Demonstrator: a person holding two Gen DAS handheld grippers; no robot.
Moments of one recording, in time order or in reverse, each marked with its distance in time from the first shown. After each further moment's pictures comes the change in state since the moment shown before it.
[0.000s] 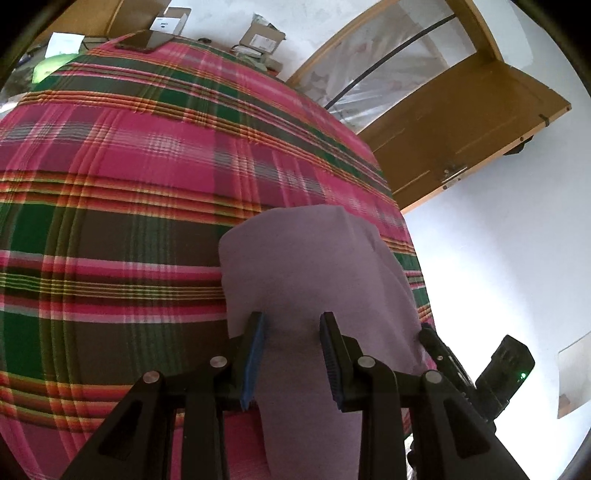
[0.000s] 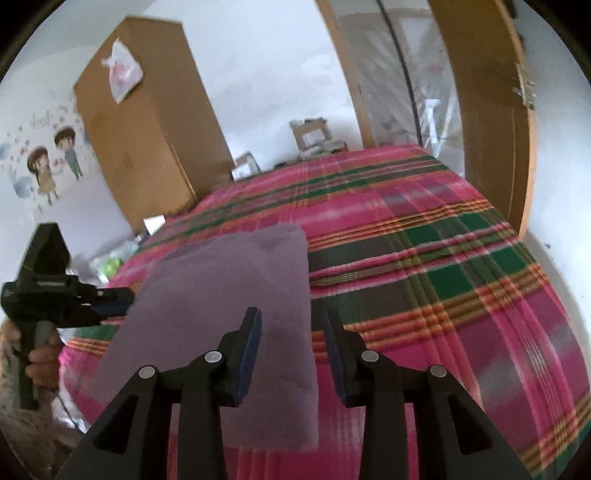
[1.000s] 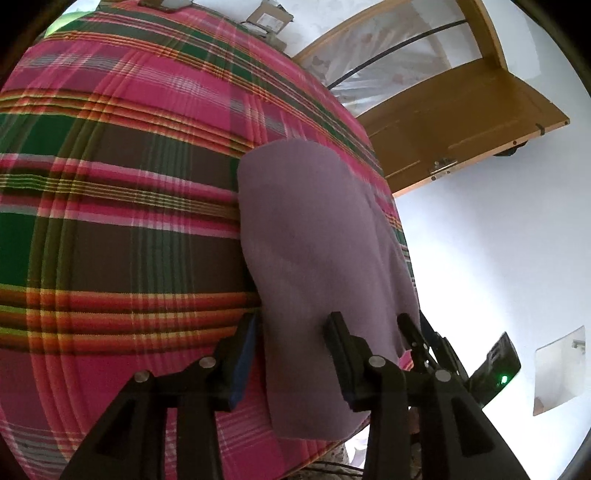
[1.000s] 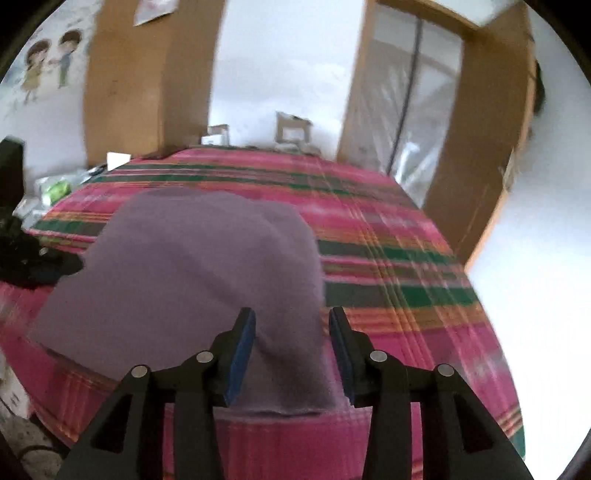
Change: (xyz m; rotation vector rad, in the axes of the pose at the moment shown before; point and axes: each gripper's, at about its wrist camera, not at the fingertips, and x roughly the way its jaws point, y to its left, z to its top) left arm -0.011 0.018 -0.049 -0.078 0.060 -0.082; right arm 0.002 0.060 -0.027 -0.239 0.032 -0.315
